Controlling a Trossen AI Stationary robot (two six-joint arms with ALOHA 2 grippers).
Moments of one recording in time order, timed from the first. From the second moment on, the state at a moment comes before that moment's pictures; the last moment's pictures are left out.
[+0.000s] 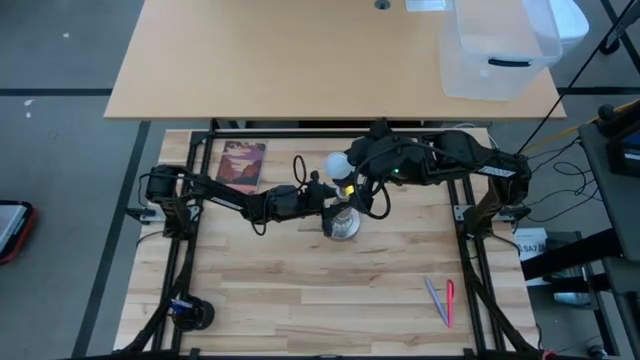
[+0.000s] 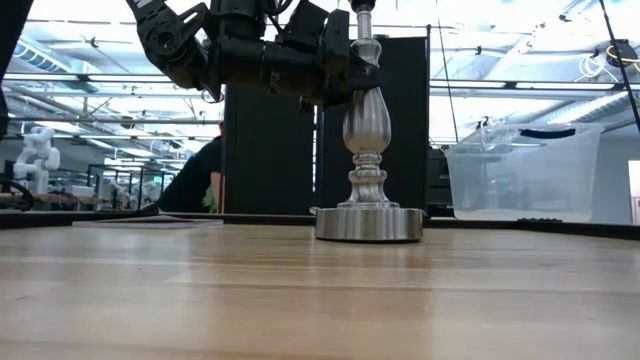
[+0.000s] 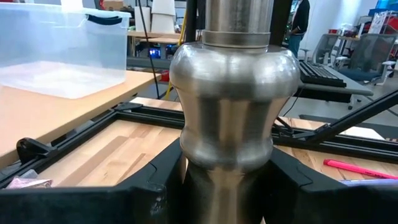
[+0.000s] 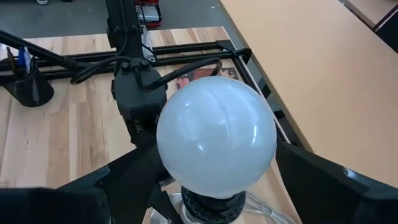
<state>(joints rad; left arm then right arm) 0.04 1.81 0.87 0.91 -0.17 -0.07 0.11 1.72 2.26 -1.22 0.43 0.18</state>
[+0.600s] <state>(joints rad) 0.03 1.81 0.87 0.91 -0.16 -0.03 0.11 1.67 2.27 -1.26 0.45 0.17</state>
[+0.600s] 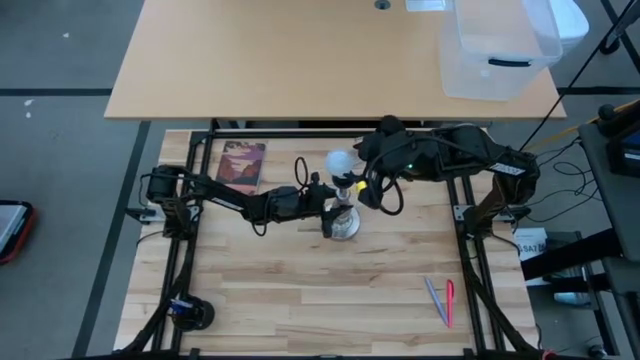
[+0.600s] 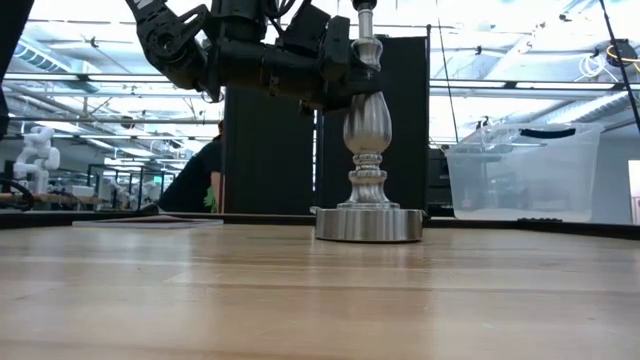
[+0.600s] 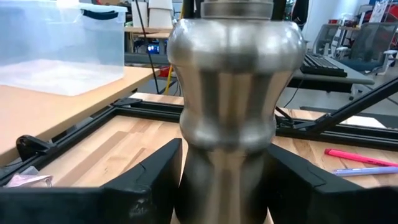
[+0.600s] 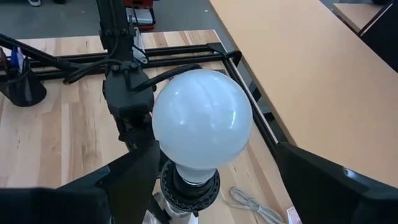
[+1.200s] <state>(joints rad) 0.03 1.80 0.87 0.90 -0.16 0.01 0.11 1.64 2.26 -1.29 0.44 0.11</state>
